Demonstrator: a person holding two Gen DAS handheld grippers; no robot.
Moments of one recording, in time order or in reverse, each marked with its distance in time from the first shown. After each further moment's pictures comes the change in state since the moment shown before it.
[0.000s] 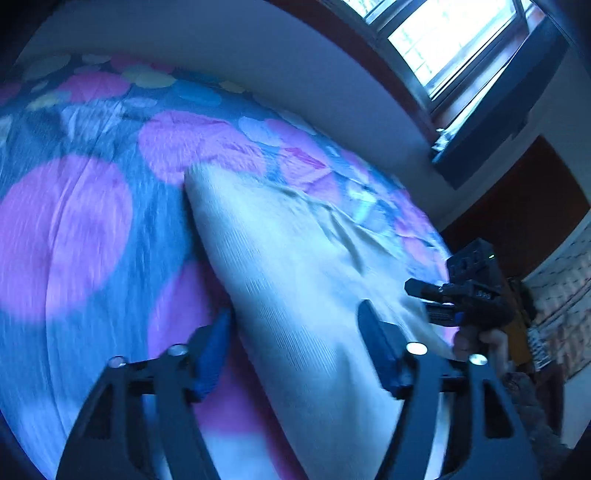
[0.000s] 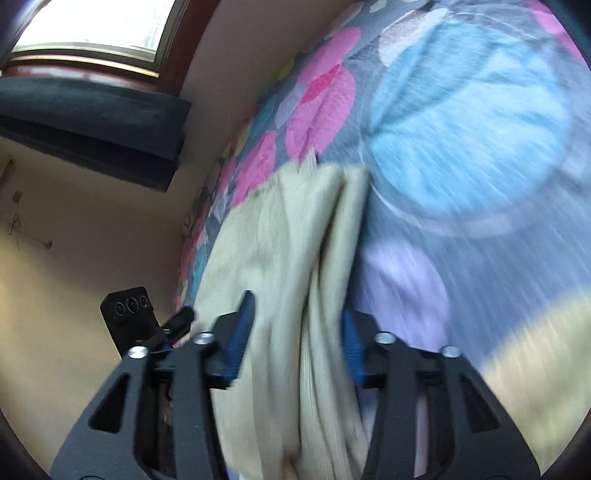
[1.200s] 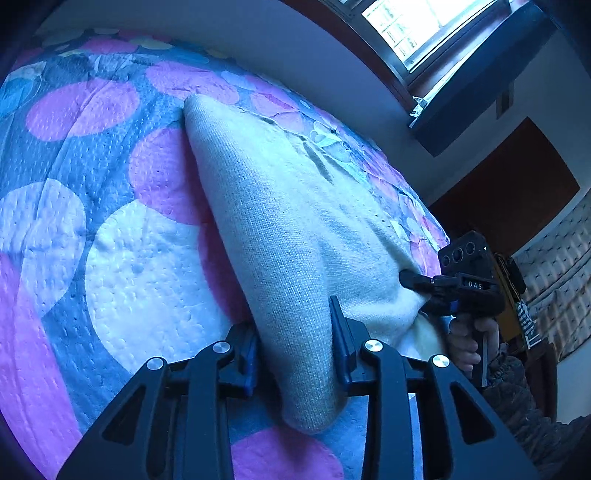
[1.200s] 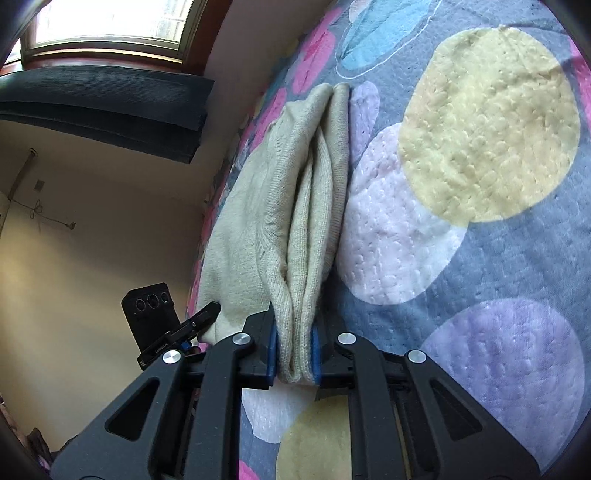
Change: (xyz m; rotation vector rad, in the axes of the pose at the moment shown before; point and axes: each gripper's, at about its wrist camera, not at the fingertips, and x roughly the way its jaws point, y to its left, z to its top) left arm -0.026 -0.035 -0.103 0.022 0.058 -0.013; right arm -0.050 -0.019 -0.115 0.022 0.007 0.096
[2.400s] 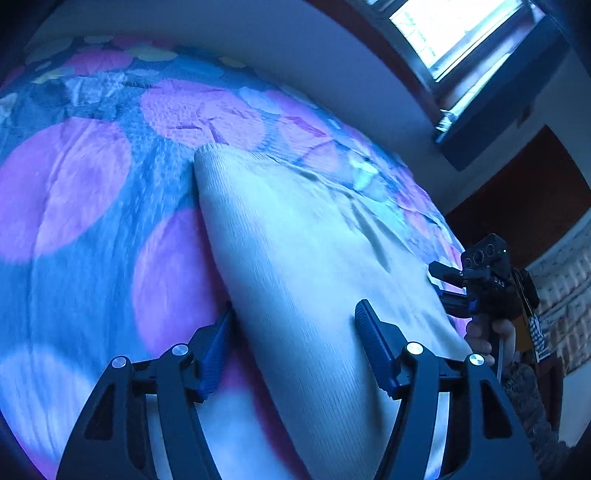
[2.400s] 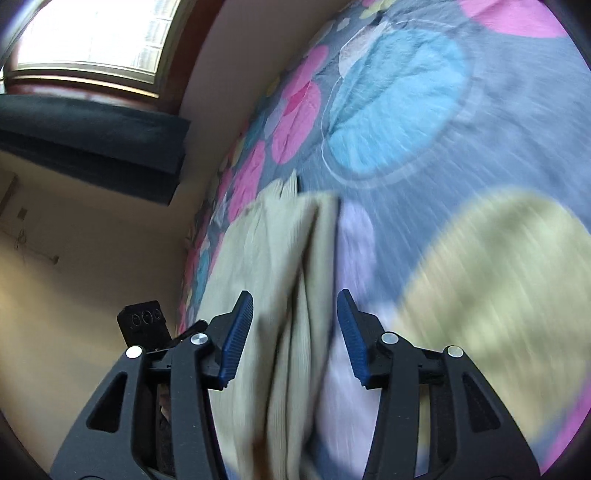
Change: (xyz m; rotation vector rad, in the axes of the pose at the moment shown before) left arm 0.044 0.033 0.097 -0.013 0.017 0.063; right arm 0.017 -0.011 0.119 0.018 -0.068 -0.078
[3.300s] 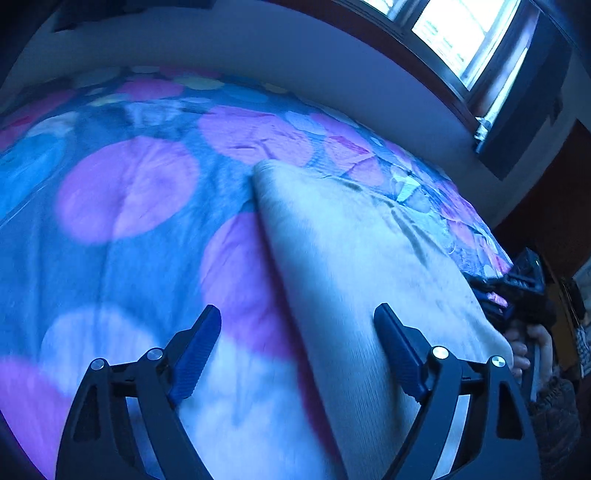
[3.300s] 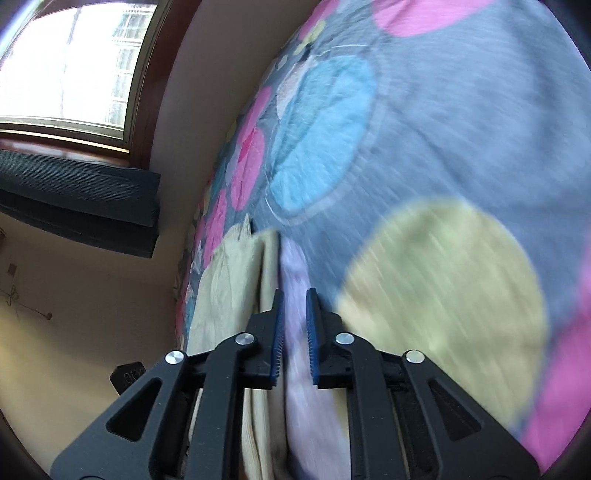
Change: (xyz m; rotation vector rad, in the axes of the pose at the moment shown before) left arm -0.028 -0.014 -0.033 0.000 -0.120 0.242; right arm -0.031 -0.041 -0.011 0.157 -0.156 -0.047
